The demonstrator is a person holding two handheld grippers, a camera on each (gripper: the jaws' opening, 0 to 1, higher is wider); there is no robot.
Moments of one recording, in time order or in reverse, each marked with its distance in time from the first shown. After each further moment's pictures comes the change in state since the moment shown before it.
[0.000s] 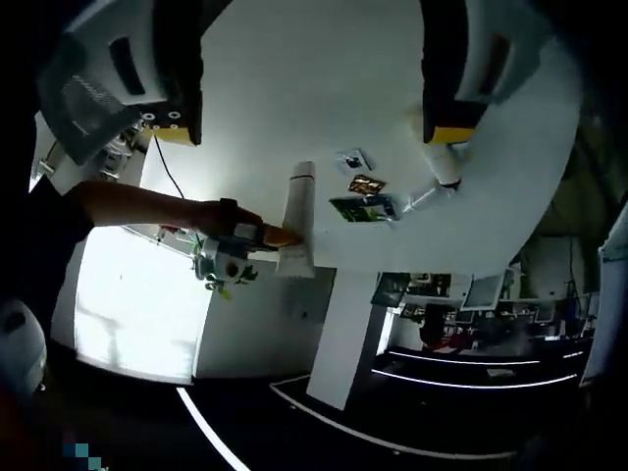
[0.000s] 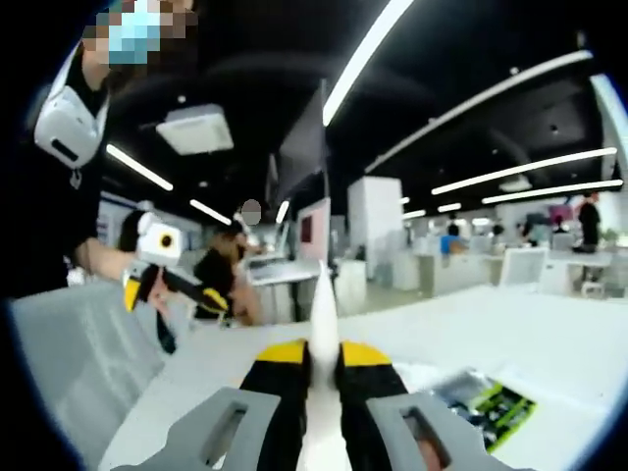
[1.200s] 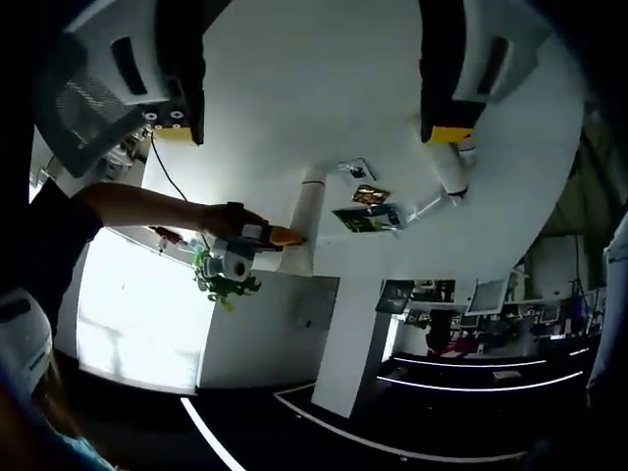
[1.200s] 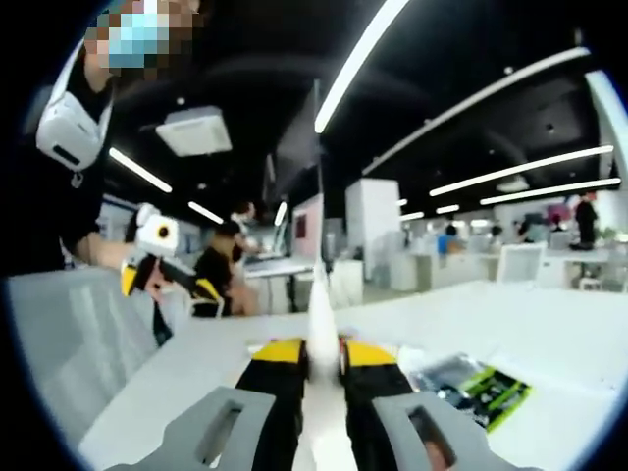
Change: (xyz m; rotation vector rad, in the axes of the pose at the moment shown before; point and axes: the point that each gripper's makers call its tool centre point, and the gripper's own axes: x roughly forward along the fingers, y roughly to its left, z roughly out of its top) left arm 0.009 0.001 -0.017 0.017 0.038 -0.014; right arm -0.019 -0.011 -0.023 0.001 -0.004 -0.003
